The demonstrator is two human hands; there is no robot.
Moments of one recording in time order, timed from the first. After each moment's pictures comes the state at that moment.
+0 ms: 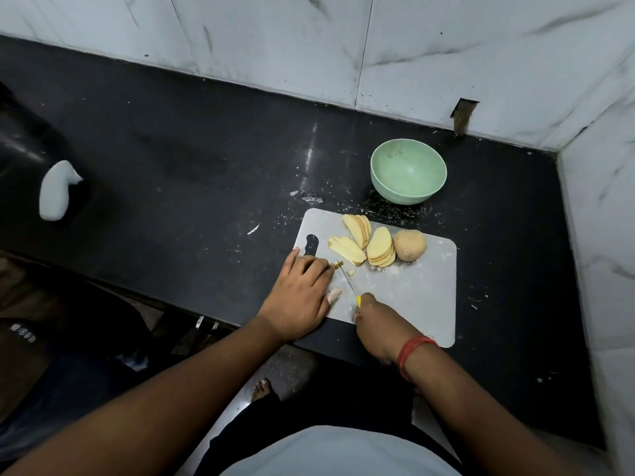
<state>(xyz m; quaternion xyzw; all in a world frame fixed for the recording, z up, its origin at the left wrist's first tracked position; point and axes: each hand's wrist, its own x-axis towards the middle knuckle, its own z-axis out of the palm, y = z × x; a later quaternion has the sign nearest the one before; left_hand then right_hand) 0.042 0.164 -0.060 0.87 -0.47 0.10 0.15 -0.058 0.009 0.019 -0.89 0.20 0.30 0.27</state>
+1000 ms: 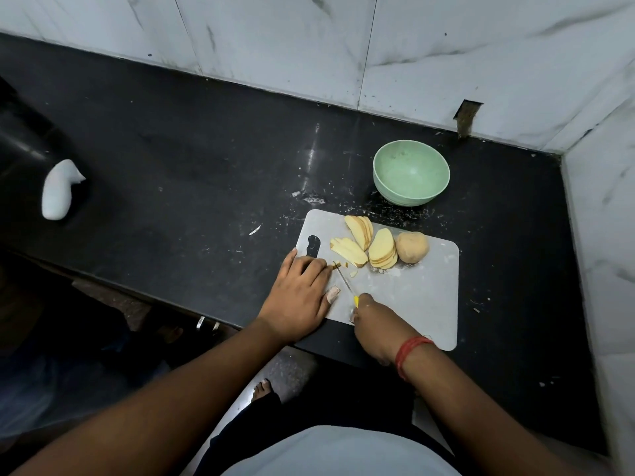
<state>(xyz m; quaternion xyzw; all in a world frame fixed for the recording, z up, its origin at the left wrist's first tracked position) 0.042 0.166 -0.061 0.88 -0.45 0.09 0.14 -0.053 0.011 0.020 -0.89 0.21 0.31 0.27</state>
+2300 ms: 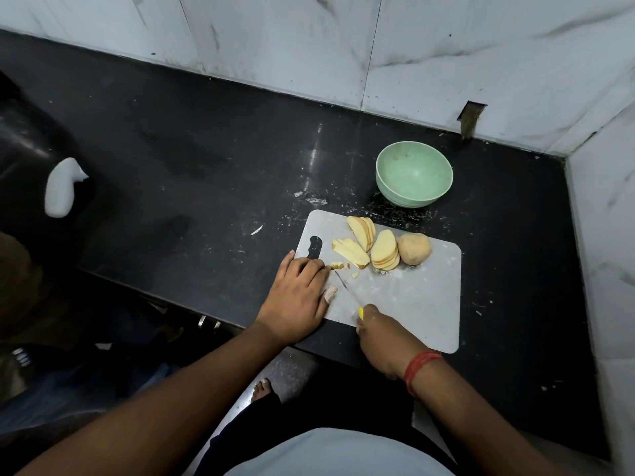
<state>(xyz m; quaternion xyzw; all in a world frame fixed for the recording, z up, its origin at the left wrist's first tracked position) 0.040 0.169 -0.062 0.89 -0.42 0.09 0.15 -0.067 0.012 0.022 -0.89 0.20 0.31 0.27</state>
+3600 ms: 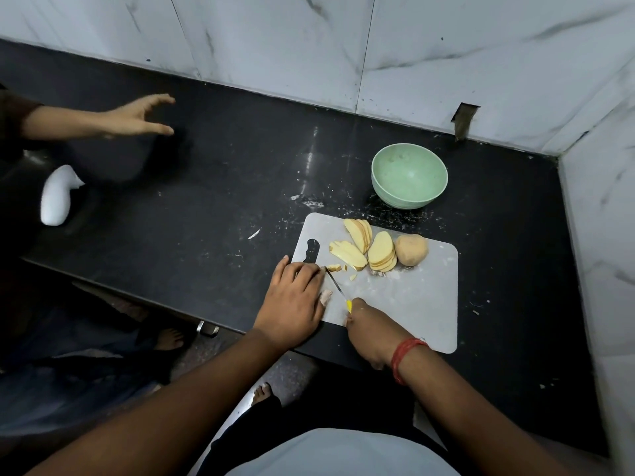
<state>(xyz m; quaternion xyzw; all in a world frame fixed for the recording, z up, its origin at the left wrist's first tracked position) 0.037 0.171 -0.062 0.90 -0.41 0.11 0.15 -0.049 0.020 0.023 -0.88 0.20 0.32 0.28</state>
